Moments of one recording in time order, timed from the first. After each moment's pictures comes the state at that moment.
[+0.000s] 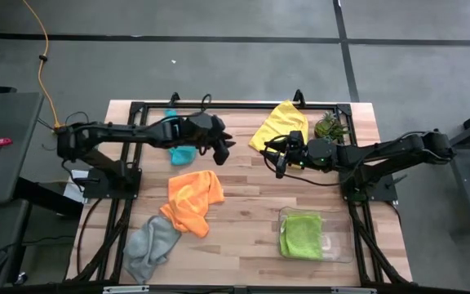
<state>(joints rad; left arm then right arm) 0.38 1.45 0.97 -0.08 -0.02 -0.24 0.03 1.13 0.66 0.28 0.37 0.47</state>
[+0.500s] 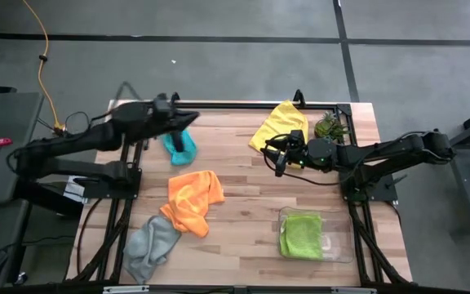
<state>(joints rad) 0.38 0.85 0.83 -0.04 -0.15 -0.12 0.03 1.13 0.66 0.28 0.40 0.47</state>
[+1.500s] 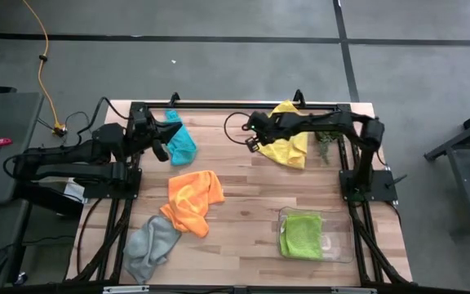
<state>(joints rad) 0.25 0.57 0.54 0.09 -0.33 -0.34 -0.36 1.87 1.28 -0.62 0.23 0.57</state>
